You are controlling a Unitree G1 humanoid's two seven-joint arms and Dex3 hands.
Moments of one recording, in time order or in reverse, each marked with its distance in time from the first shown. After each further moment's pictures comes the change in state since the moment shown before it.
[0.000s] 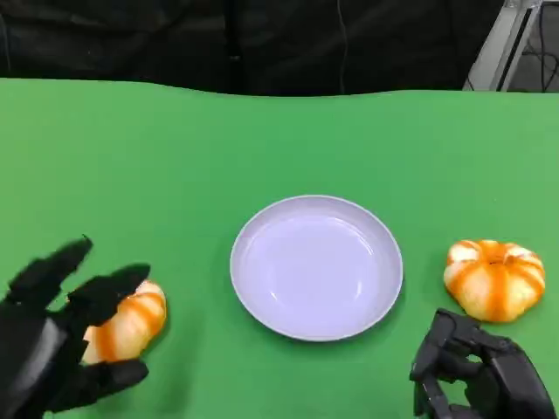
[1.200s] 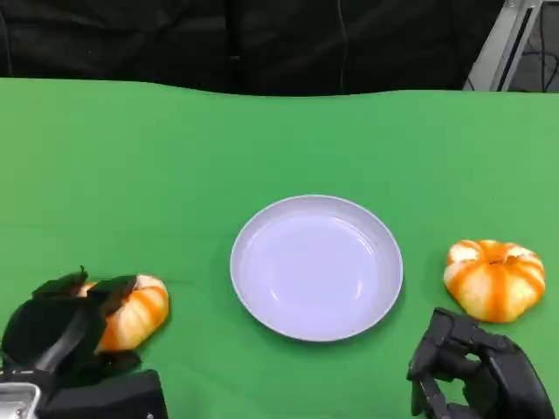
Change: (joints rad) left arm -0.369 0.112 -0.417 0.616 -0.160 0.296 0.082; right arm 0.010 -0.001 0.015 -0.031 -0.004 0.011 -0.010
